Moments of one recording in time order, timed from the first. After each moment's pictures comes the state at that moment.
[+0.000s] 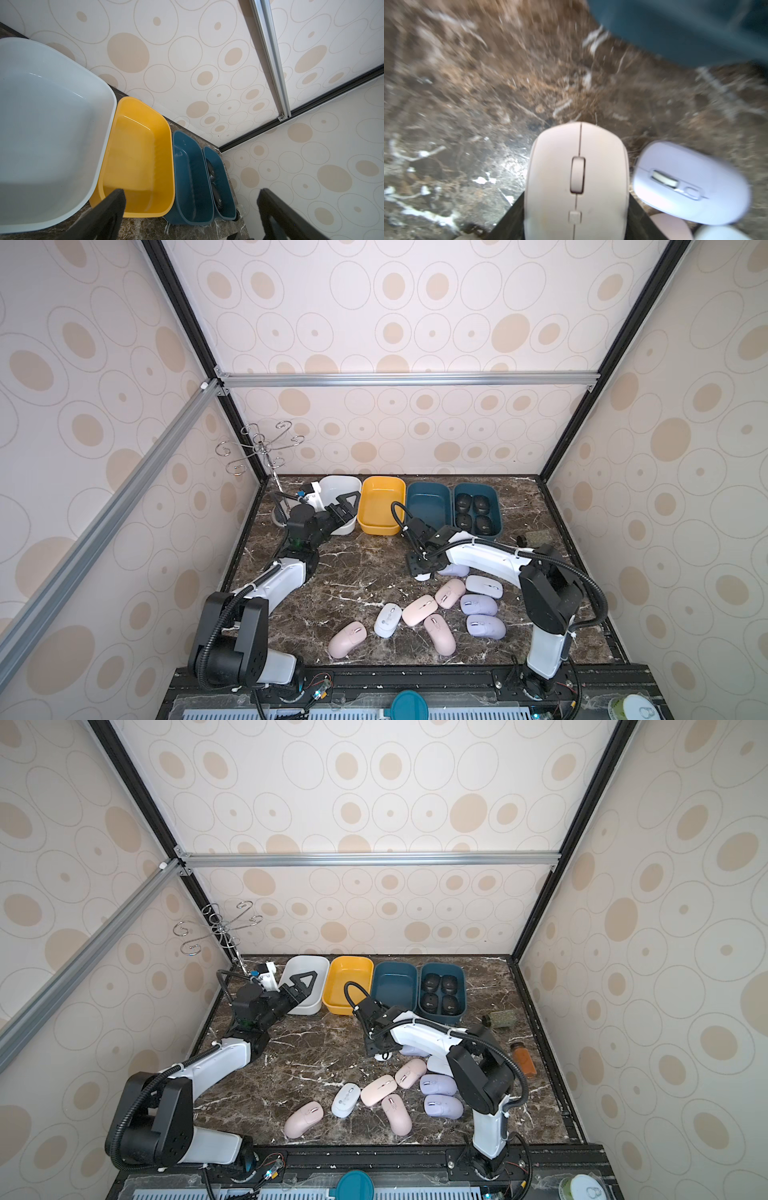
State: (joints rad) left arm -0.16 1.41 0.73 0.56 0.35 -0.87; right arm 0.78 1.85 1.37 -0.74 0.17 0.50
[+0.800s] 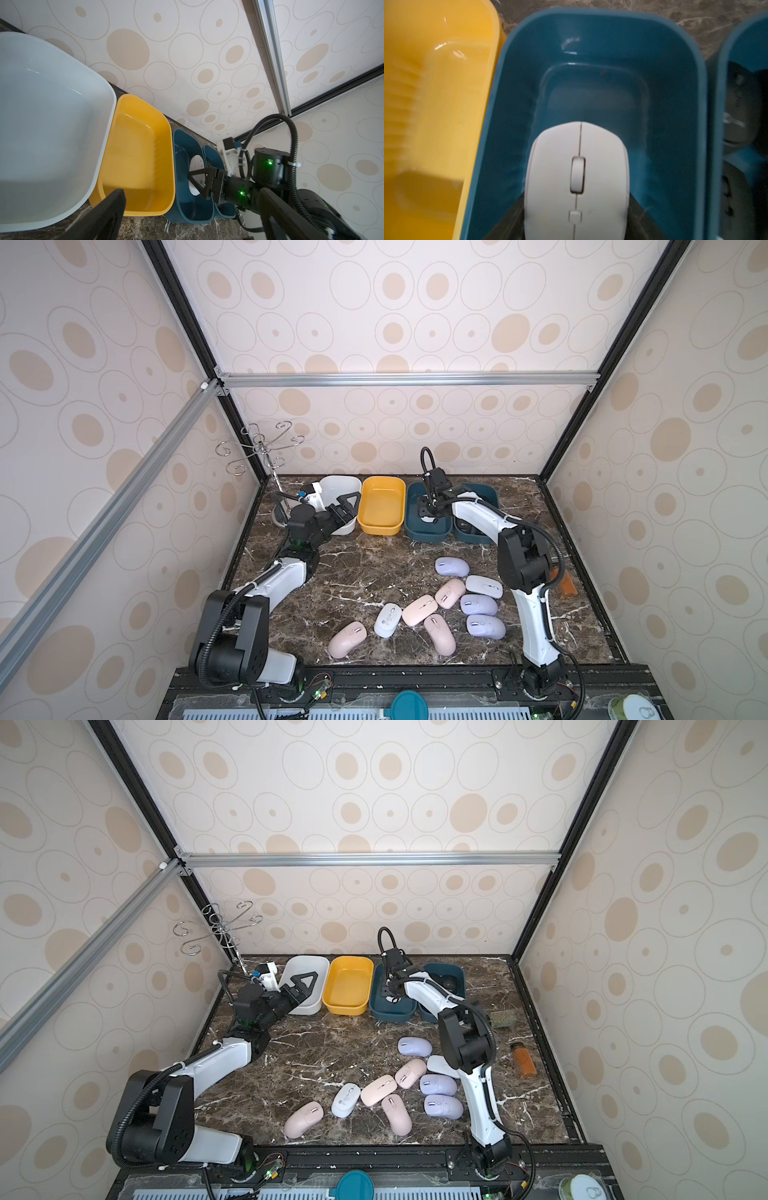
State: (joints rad) left arm -0.17 1.42 0.73 0.57 0.36 -0.87; right arm 0.46 2.28 1.93 -0.62 0.14 0.40
